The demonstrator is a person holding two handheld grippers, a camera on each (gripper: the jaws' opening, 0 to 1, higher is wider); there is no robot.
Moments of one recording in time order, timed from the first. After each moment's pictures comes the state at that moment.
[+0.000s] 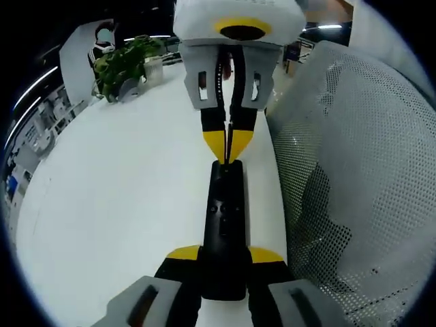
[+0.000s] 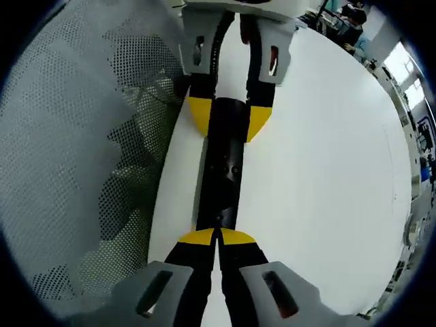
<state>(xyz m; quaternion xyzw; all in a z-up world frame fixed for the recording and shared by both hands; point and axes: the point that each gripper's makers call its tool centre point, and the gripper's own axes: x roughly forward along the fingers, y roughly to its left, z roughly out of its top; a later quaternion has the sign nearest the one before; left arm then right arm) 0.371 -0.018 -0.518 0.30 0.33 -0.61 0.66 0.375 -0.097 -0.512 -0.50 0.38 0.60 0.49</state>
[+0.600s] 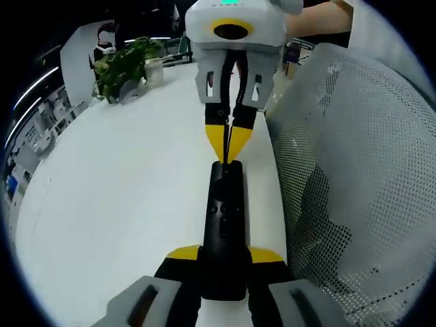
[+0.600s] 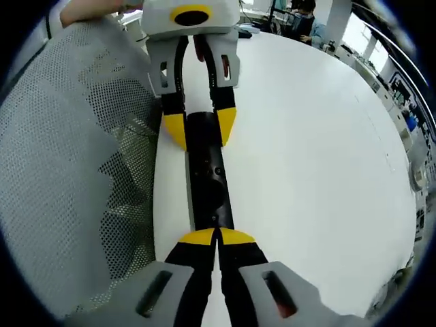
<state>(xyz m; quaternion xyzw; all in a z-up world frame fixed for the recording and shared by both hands) 0.371 -0.018 -0.518 0.29 0.33 -0.61 0.66 0.378 -0.099 -0.509 -0.37 0.40 0.56 0.62</state>
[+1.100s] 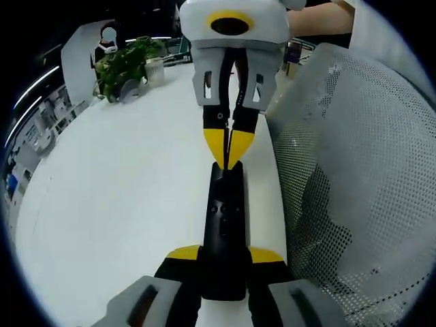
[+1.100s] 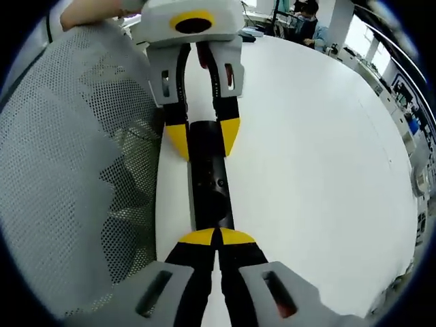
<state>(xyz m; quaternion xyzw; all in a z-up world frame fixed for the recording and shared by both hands) 0.371 -0.018 -0.518 0.29 0.33 -0.61 0.66 0.376 -0.086 -0.509 -0.38 0.39 0.58 0.61</state>
